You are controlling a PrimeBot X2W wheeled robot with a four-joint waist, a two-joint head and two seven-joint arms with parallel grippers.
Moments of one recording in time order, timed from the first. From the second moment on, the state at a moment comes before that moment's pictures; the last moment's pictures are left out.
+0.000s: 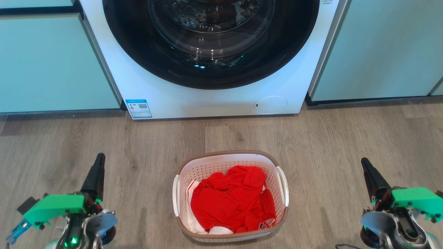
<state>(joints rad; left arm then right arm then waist) -0.06 0.05 0.08 0.27 -1.62 -0.12 0.11 -0.06 -0.04 -0.13 0.28 1.62 0.13 0.11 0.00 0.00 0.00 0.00</state>
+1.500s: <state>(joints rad) -0.06 0.05 0.08 0.27 -1.62 -0.12 0.11 -0.06 -0.04 -0.13 0.28 1.62 0.13 0.11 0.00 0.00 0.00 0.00</state>
